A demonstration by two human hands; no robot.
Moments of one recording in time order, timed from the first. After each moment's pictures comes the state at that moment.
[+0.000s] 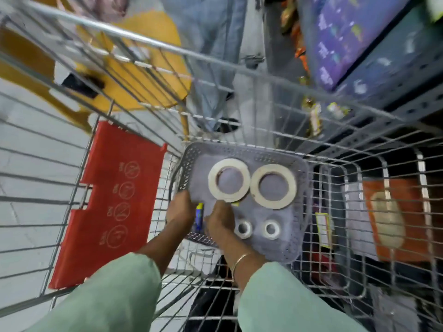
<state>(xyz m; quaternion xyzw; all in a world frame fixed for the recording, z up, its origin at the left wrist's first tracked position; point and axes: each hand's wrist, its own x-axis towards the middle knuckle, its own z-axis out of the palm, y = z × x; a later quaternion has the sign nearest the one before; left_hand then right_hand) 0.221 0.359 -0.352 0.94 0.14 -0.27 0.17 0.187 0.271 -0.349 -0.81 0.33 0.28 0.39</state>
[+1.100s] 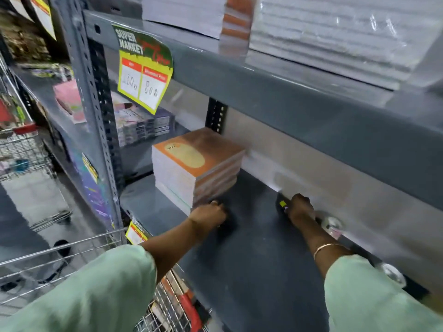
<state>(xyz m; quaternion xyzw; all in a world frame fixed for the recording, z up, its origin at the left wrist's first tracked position) 0.096 -0.104 -0.030 0.76 -0.64 -0.10 -0.02 -0.085 -0.259 -0.011 -0.77 0.63 -0.06 0.09</state>
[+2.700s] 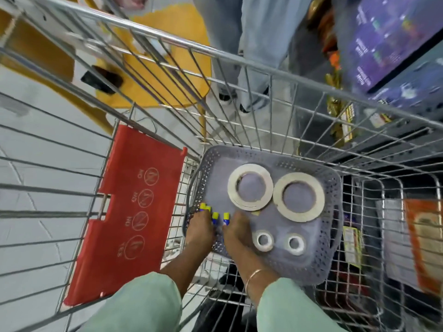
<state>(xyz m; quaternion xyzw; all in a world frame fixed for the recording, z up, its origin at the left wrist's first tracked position) 0.198 0.363 -0.372 0.92 0.13 -0.31 0.19 0.181 0.277 -0.373 -0.80 0.34 0.29 0.41</state>
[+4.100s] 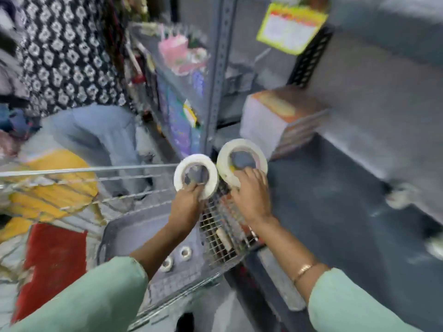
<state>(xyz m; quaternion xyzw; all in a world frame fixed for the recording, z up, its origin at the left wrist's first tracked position) 0.133 0.177 -0.083 0.86 -0.45 -0.01 0.25 0.034 0.047 -0.033 -0.94 0.25 -0.23 0.04</state>
